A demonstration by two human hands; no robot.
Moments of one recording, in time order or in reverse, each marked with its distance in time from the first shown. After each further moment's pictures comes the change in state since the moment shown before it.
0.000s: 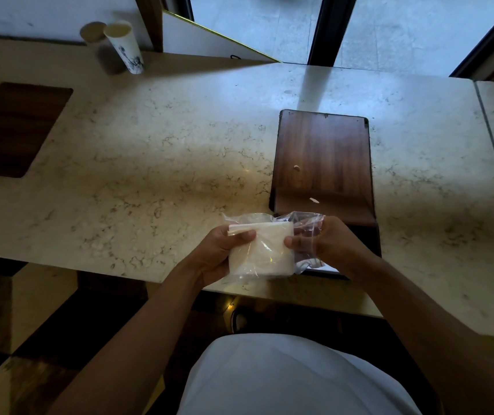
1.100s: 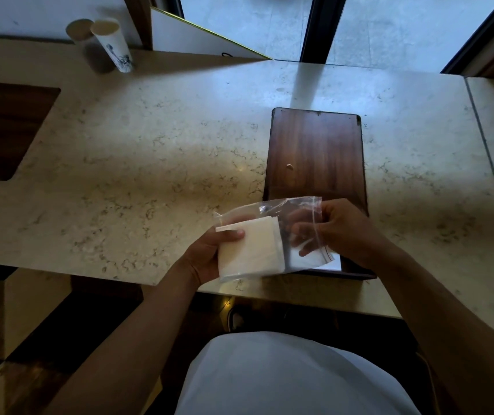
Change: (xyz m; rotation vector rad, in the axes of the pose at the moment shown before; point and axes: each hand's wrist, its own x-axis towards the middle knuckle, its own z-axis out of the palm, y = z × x) left_hand 0.010 -0.002 -0.009 -0.073 -0.045 -0.025; right_hand -0.009 -0.023 -0.025 -0.148 -0.024 -0.129
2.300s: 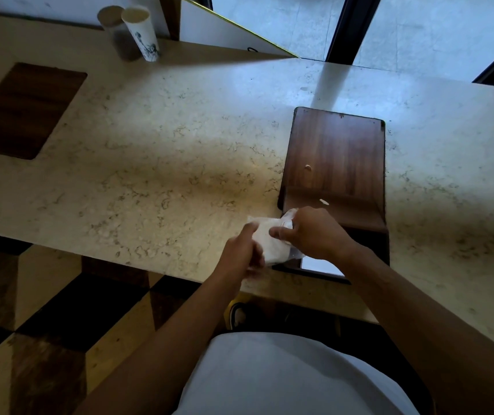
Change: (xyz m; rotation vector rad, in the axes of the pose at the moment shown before) left_hand -0.013 -0.018 0.055 0.322 0.625 -0.075; right_hand 0.045 -0.007 0.054 -0.819 0.010 0.121
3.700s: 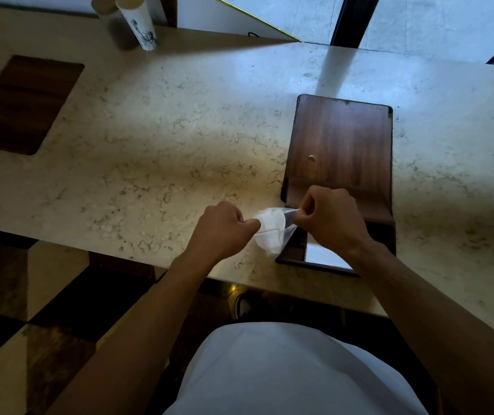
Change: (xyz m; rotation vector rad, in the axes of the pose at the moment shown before) left_hand -0.003 0.043 -0.034 0.817 0.207 0.475; right_hand -0.008 0.010 -0.009 0.038 0.384 -0.098
